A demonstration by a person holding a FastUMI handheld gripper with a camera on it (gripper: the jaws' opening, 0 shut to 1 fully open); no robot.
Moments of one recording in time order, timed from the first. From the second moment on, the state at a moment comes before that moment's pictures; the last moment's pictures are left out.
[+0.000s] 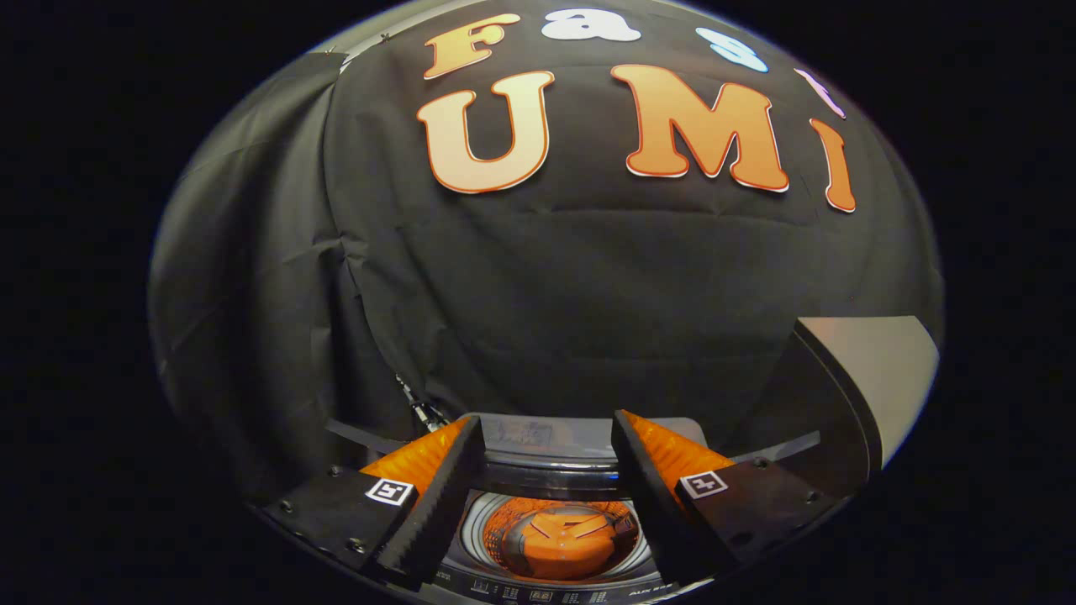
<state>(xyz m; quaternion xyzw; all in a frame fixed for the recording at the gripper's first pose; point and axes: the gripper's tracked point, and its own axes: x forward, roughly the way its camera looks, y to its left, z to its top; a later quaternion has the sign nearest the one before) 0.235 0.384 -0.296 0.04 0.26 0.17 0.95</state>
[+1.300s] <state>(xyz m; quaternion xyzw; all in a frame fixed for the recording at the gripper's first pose) 0.207 0.331 -0.212 0.07 0.23 0.15 0.96</state>
